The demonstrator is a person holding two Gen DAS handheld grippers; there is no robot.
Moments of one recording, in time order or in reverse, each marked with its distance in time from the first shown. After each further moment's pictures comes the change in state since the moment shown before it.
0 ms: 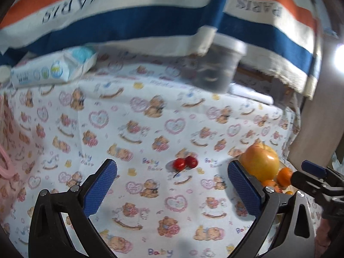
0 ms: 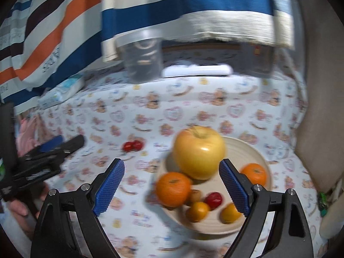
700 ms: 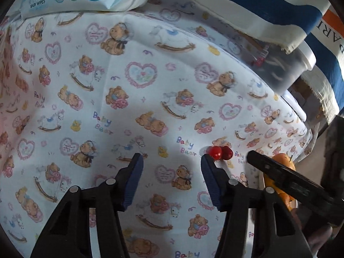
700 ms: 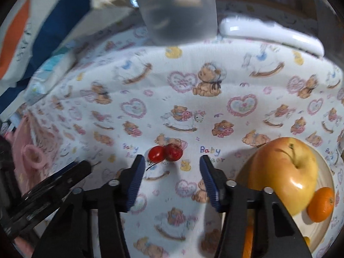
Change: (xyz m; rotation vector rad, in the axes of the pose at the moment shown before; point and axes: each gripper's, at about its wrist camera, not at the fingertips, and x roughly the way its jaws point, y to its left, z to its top) left arm 0.039 0.072 -0.001 -0.278 0.231 0.011; right arm 0.151 0.055 0.036 0.072 0.292 0.032
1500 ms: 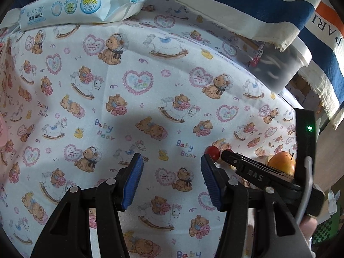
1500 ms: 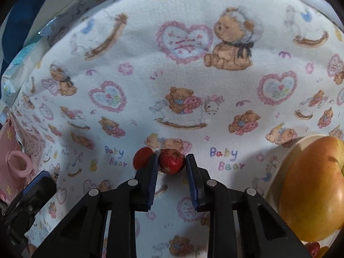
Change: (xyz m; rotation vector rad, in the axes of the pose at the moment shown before) left arm -0.005 -0.009 0.002 0.036 -0.019 0.024; right arm 0.047 0.008 -0.004 0.002 0.043 -0.012
